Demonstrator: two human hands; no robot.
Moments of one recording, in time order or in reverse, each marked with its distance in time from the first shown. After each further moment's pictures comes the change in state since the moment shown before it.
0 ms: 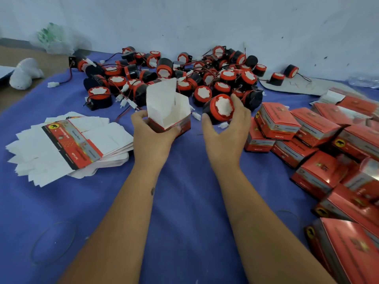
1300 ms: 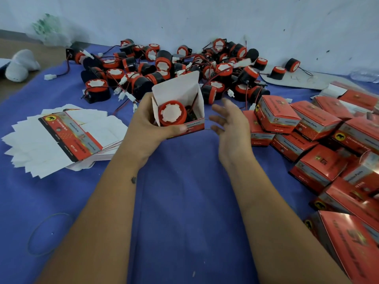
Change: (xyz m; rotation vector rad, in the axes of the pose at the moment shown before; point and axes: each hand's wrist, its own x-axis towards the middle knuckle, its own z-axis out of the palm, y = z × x) left_hand 0.004 0.008 -0.023 -0.166 -0.410 0.170; right_hand 0.014 -0.005 -0.018 0.638 -0.223 0.702
